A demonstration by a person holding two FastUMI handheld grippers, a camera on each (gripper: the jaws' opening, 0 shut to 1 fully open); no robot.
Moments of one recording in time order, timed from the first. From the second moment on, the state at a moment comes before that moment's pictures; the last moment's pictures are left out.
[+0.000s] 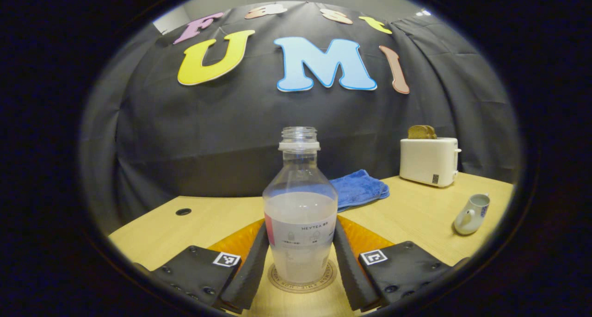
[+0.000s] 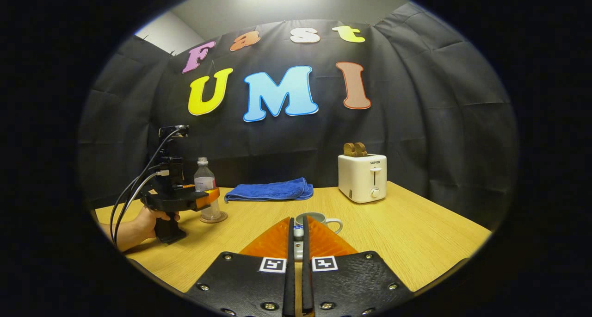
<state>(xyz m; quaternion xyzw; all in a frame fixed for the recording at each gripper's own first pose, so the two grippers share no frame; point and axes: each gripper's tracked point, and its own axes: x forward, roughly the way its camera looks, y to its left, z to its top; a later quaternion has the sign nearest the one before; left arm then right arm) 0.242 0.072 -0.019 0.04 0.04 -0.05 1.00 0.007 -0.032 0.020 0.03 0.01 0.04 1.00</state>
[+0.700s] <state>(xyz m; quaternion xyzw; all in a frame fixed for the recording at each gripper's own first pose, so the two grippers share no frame) 0.229 0.074 -0.015 0.05 0.03 -0.05 1.00 0.000 -0.028 0.022 0.03 0.01 0.04 1.00</state>
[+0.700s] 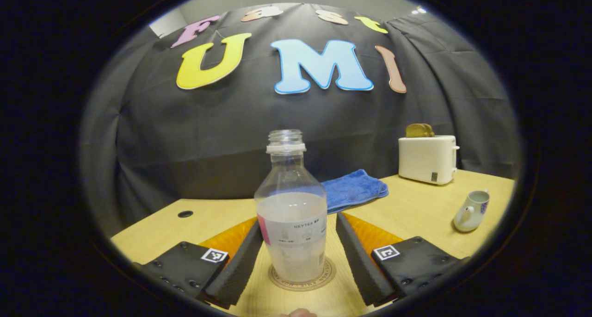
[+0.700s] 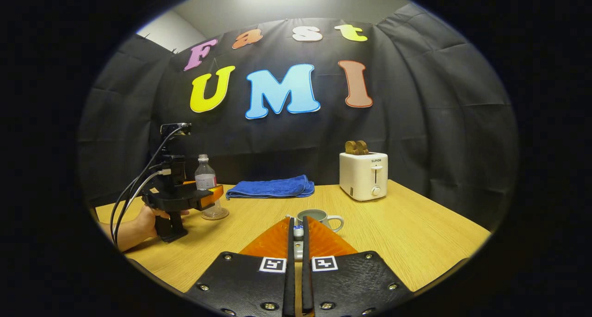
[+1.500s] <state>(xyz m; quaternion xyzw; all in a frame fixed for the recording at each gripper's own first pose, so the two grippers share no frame) 0.208 0.091 -0.009 0.04 0.03 -0.02 1.00 -0.021 -0.019 0.034 0.02 0.00 0.05 1.00</state>
